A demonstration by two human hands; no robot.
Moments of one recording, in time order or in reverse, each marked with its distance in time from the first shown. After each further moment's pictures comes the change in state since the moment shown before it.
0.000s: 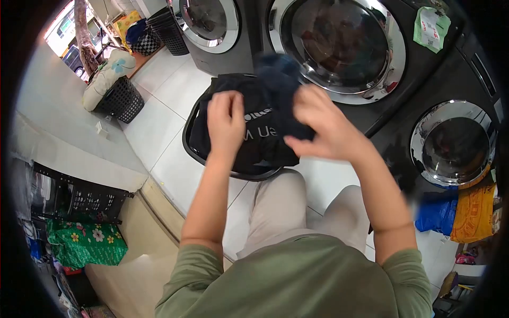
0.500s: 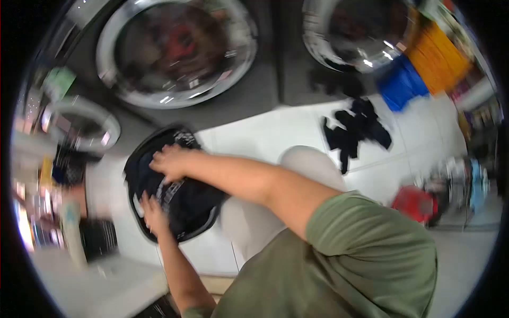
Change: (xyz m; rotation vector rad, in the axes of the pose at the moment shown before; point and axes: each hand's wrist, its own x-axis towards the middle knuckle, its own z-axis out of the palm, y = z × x) left_hand -0.034 -0.206 0.005 0.666 -0.599 0.144; right_hand -0.018 0.122 0.155 -0.086 -0.381 0.636
